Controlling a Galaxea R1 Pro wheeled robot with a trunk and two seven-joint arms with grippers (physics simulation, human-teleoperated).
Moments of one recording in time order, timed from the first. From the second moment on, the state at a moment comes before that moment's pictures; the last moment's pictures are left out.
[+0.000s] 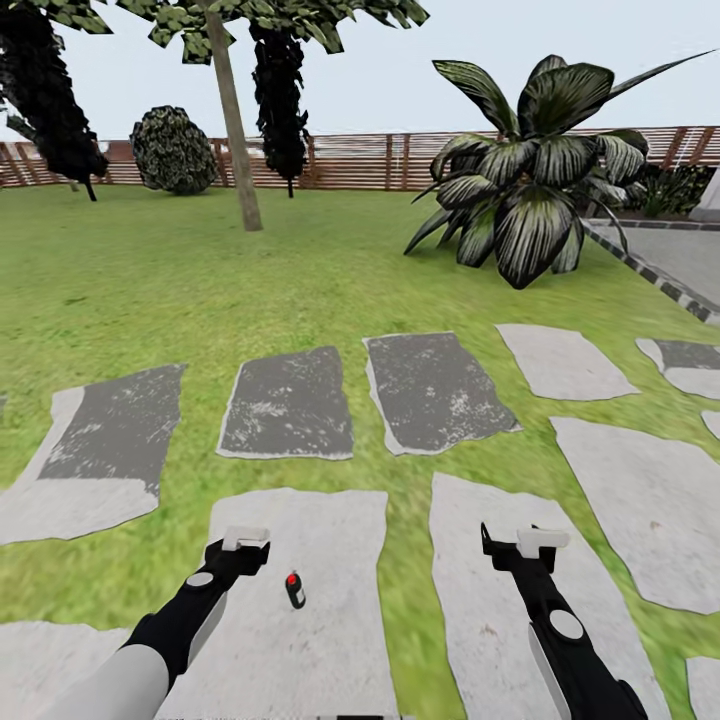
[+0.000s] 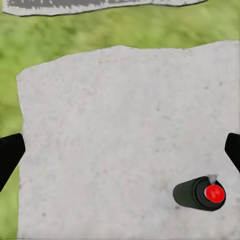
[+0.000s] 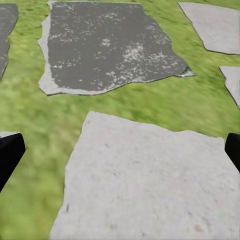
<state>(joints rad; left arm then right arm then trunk) -0.62 0.03 -0.03 -0.44 -0.03 -0.01 0.00 -0.35 -0.03 -0.14 -0.92 0.10 -0.17 0.00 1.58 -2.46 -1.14</state>
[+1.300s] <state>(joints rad) -0.62 0.03 -0.03 -0.44 -0.02 -0.11 0.00 -0.35 -0.03 -0.14 -0.92 0.10 -0.17 0.00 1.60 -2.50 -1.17</state>
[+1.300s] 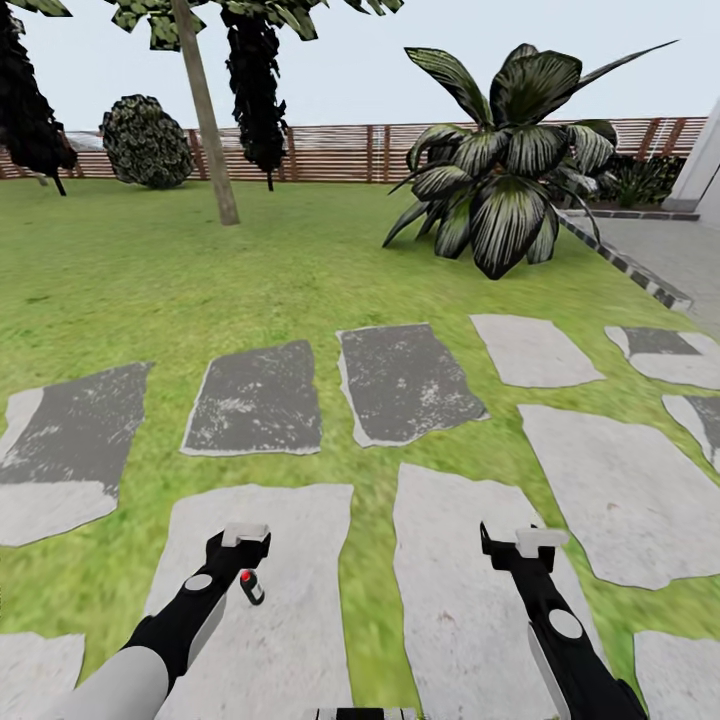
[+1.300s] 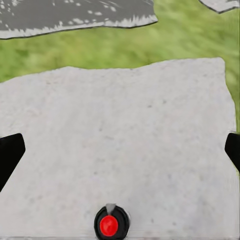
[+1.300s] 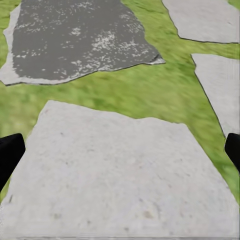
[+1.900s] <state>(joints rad) -0.62 0.03 -0.03 -0.44 -0.03 -0.11 0.00 -0.35 -0.02 -0.14 -0.92 0.10 -0.17 0.00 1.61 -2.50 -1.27</state>
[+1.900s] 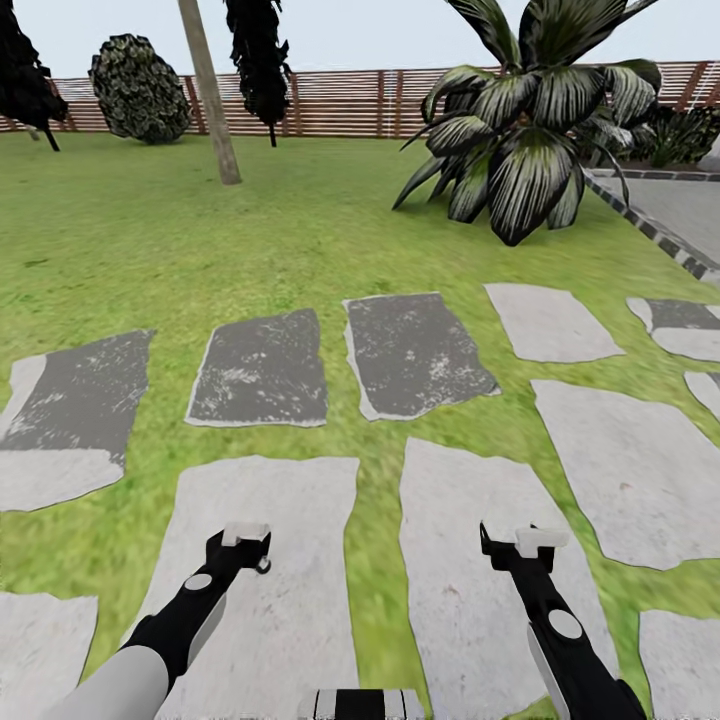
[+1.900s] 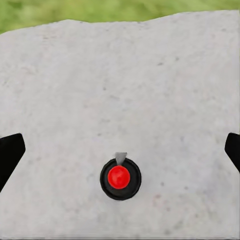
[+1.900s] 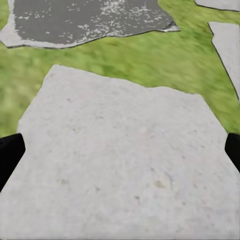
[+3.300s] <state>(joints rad) -0.63 0.03 -0.04 -0.46 -0.03 -0.24 0.00 -0.35 -0.03 -0.14 -0.93 0.10 -0.17 0.00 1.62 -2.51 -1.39</state>
